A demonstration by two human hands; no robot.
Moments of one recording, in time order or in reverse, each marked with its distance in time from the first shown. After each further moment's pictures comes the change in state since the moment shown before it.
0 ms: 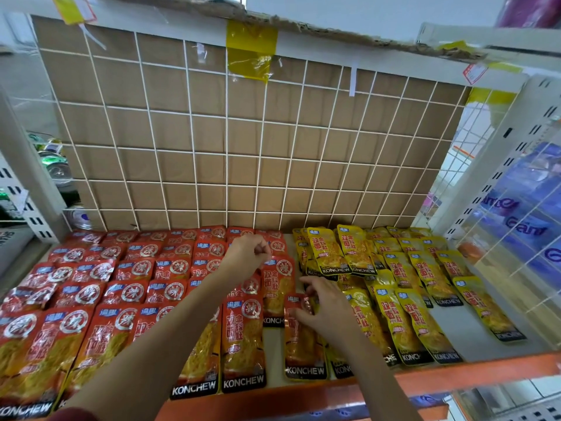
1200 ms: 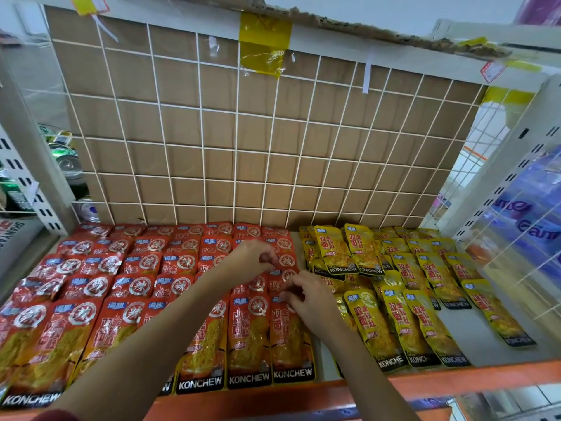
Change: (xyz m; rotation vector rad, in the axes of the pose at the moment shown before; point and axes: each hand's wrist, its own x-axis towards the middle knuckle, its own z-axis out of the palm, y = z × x) left_hand -0.004 -0.014 -0.006 0.160 -0.173 0.144; right_hand 0.021 -0.023 0.021 0.087 0.023 -0.121
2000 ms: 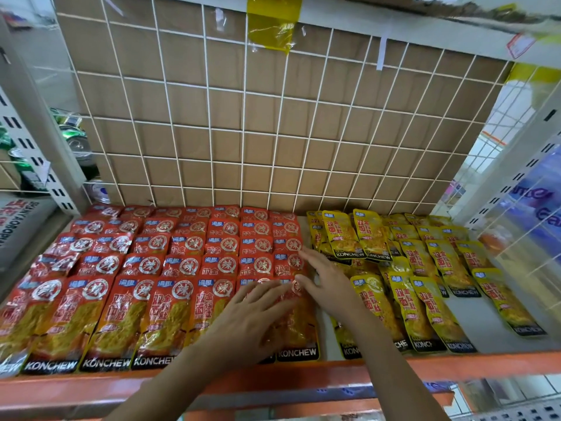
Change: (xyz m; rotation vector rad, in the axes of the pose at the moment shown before) left_hand -0.117 0.020 0.049 0.493 0.027 0.315; right_hand -0.004 0.013 -0.015 -0.019 -0.149 0.031
